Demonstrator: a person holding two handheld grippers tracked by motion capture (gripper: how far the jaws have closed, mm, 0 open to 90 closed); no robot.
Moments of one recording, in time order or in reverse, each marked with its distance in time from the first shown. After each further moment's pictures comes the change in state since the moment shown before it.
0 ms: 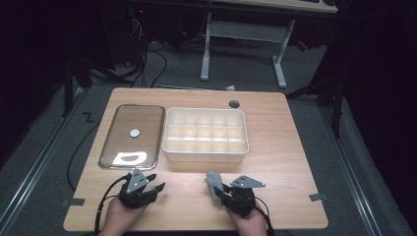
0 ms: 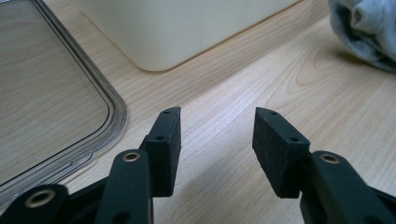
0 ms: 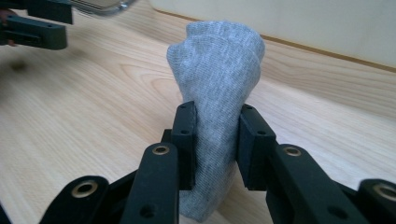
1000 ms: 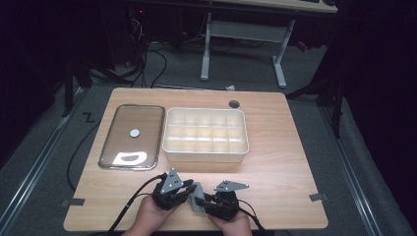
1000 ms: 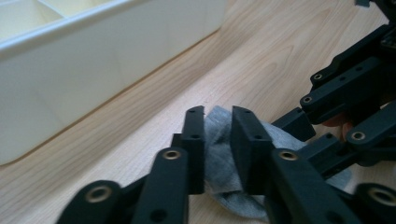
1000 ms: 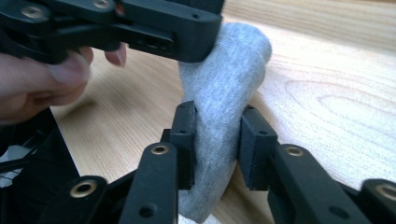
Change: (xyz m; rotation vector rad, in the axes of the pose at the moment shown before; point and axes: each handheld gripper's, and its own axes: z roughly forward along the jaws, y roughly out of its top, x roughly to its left) left arm -0.064 0.048 0.032 -0.055 -0.184 0.051; right arm 0.032 -0.006 0.029 0.036 0.245 0.014
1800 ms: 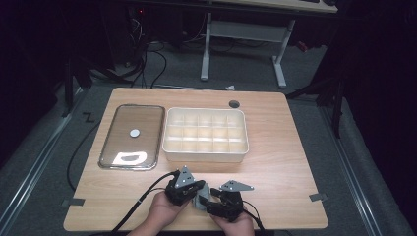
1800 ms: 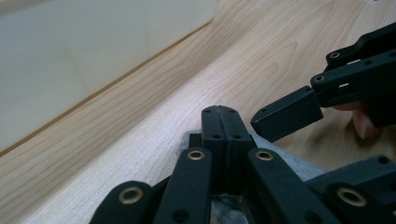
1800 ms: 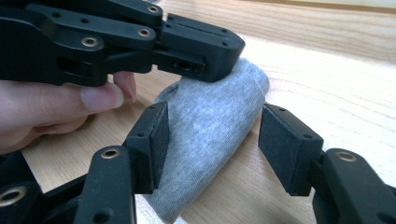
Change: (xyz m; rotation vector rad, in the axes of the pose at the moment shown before) left arm -0.005 0.003 0.043 0.044 -0.037 -0.012; right arm -0.006 -0.004 -0.007 -0.027 -0.125 0.059
